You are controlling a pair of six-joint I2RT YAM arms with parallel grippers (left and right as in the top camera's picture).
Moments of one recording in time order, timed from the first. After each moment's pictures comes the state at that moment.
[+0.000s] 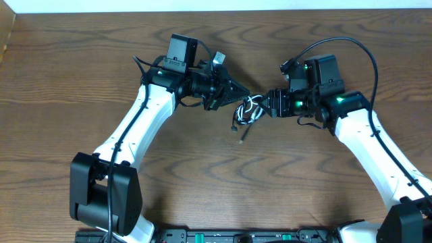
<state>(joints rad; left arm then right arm) -0.30 1.74 1.34 -0.55 1.05 -0.93 0.28 1.52 1.11 -0.55 -0.46 0.28</state>
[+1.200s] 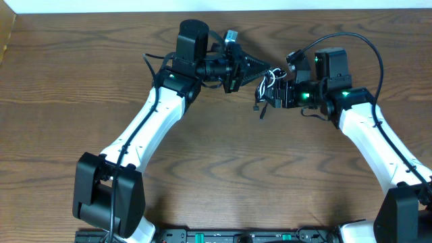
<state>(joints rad) -0.38 1.74 1.34 -0.02 1.01 -1.47 0.20 1.58 1.11 -0.41 -0.59 0.27</state>
